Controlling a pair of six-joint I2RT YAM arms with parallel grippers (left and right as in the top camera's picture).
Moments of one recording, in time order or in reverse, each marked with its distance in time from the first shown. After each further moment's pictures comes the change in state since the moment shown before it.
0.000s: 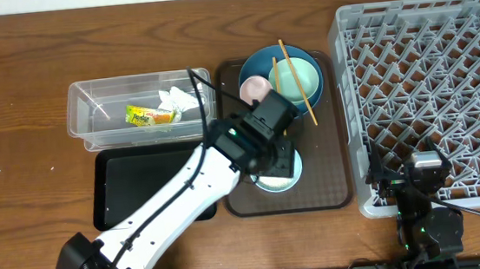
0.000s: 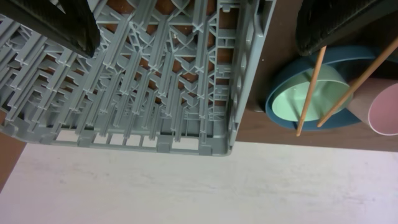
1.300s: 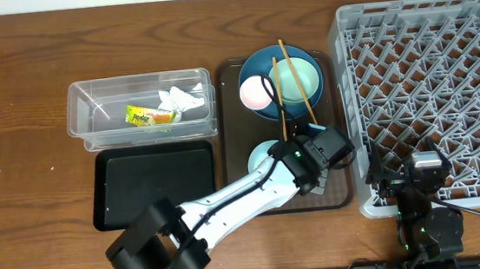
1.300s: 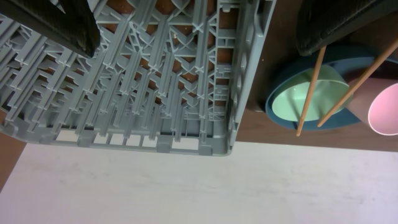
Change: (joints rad) left arm -0.210 0.246 -0.001 0.206 -0.245 -0.030; right arm 0.000 0.000 0.000 0.000 0.000 0.000
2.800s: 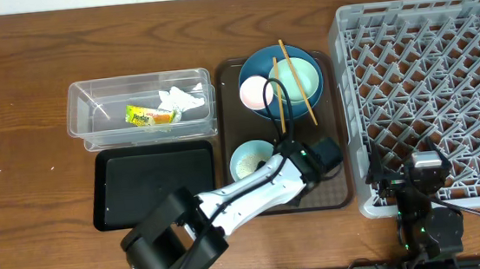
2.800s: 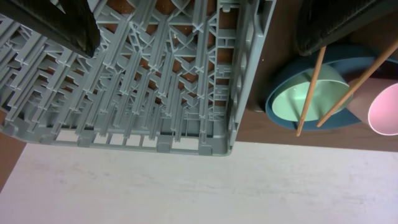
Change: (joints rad) left arm 0.006 0.071 -0.001 -0.286 -0.134 0.001; right arm 0.000 0.000 0.000 0.000 0.000 0.000
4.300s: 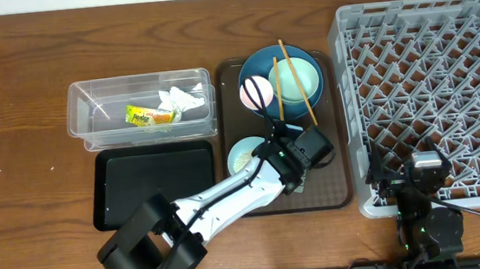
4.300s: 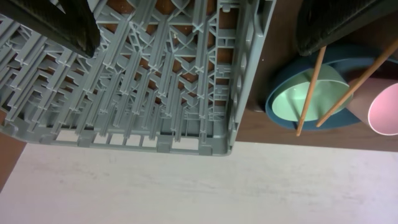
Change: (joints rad) left arm 0.053 -0.100 -0.128 0.330 0.048 -0.004; right arm 0.000 0.000 0.000 0.000 0.000 0.000
